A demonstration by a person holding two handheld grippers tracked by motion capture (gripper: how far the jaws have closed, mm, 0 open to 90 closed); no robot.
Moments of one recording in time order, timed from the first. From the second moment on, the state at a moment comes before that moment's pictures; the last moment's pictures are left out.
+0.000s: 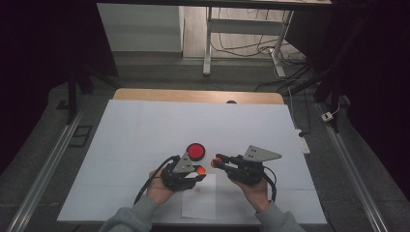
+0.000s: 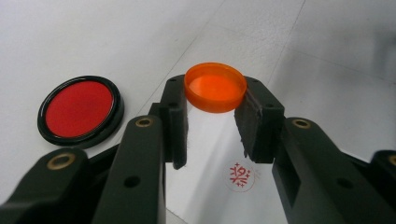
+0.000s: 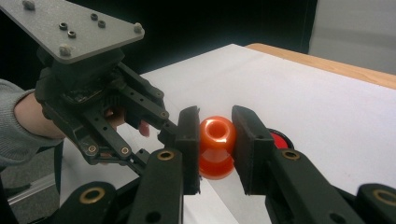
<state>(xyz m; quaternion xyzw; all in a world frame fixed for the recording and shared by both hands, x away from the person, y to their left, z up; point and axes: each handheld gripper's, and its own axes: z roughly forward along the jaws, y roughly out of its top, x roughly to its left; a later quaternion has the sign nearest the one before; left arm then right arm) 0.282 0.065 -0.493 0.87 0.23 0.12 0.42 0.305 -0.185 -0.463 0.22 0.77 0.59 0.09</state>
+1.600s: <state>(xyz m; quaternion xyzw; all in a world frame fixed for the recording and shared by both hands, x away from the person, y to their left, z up) 0.281 0.057 -0.494 0.87 0.22 0.12 0.41 0.300 -0.163 -0.478 0.20 0.79 0.57 0.06</state>
